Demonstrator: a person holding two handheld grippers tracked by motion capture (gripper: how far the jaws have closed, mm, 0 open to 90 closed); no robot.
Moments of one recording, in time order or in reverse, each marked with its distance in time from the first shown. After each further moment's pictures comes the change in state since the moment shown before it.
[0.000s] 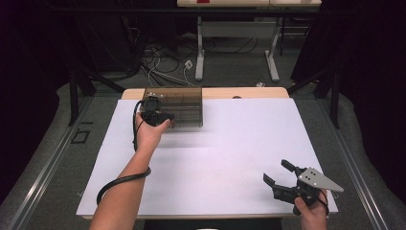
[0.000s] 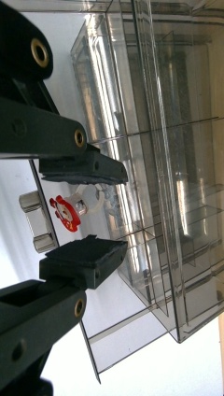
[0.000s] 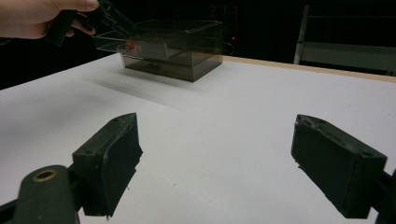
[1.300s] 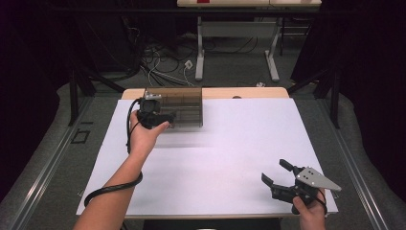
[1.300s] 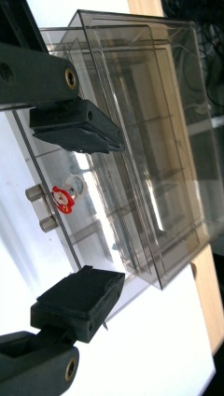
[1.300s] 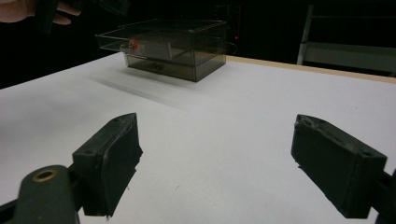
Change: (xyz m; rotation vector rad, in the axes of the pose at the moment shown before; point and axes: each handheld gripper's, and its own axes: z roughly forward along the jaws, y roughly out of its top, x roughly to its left) left arm -0.010 -0.005 -0.039 -0.151 -0.023 0.174; right arm 0.002 0.001 0.004 -0.001 0.017 -0.006
